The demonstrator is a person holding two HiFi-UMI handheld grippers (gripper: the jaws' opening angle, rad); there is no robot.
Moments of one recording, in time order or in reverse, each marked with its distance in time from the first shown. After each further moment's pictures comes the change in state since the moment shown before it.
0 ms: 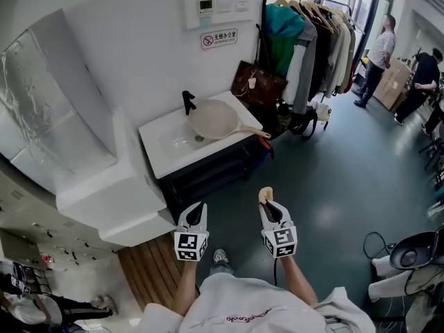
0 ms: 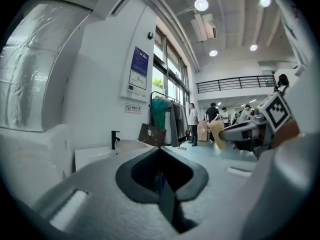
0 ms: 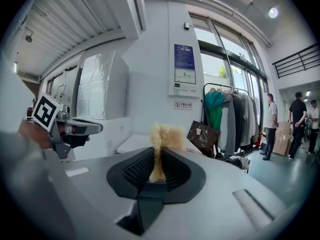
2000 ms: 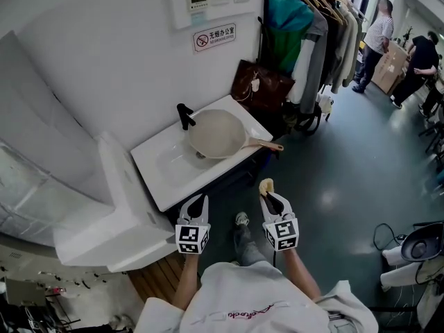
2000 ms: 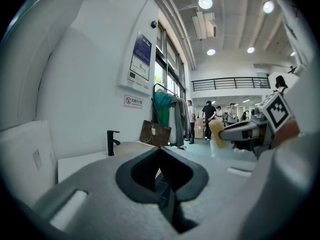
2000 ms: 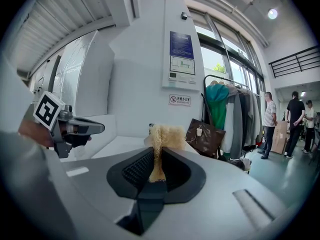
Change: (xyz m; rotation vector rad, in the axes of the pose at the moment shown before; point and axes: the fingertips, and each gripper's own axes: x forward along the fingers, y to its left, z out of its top) left arm 0.171 0.137 0.005 0.006 0.034 -0.102; right arm 0.197 -0.033 0.024 0.022 0.025 -0.077
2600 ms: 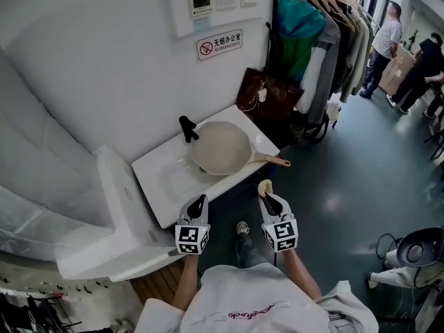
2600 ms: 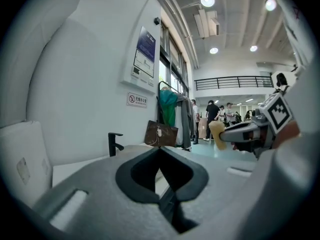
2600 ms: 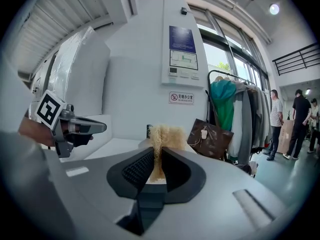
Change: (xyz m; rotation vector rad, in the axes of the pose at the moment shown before) left arm 0.071 0.048 0.015 -0.005 0.003 0.029; right arm 0.083 -0.027 0.018 -0.004 -0.002 0.041
